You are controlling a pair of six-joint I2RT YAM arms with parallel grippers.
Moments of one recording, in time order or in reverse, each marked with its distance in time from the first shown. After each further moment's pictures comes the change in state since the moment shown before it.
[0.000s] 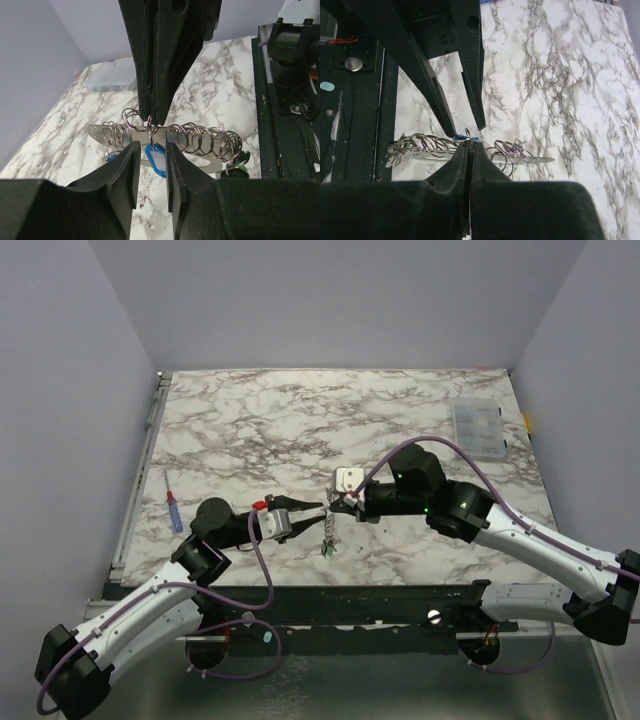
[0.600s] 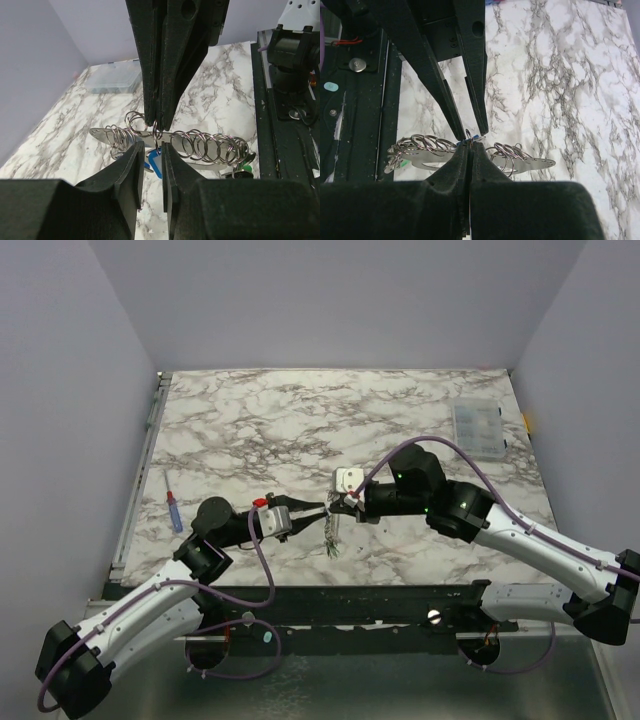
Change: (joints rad) left arm 0.000 0.027 0.000 0.047 0.000 -0.037; right arm 0.000 0.000 0.000 0.001 -0.011 0.000
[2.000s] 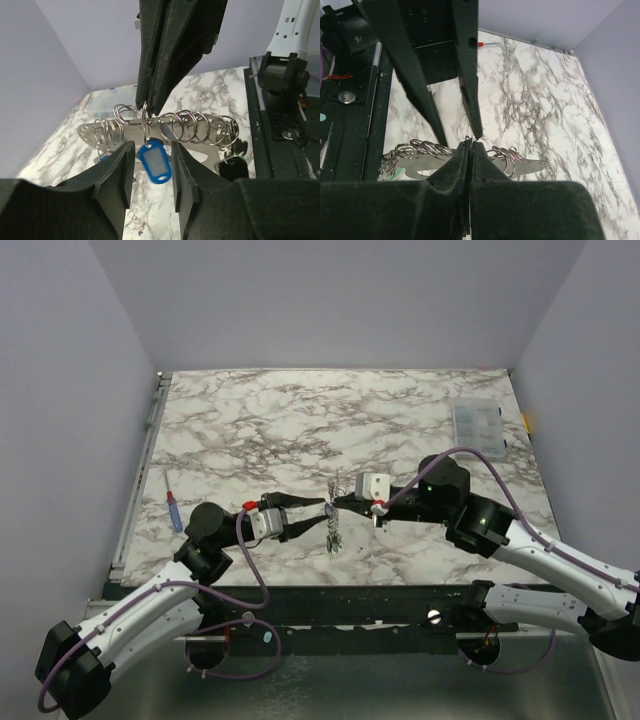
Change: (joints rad) left arm 0.000 -0.002 -0.018 0.152 0.021 -0.066; right arm -0.002 -0.145 -0.120 0.204 -0.009 0.011
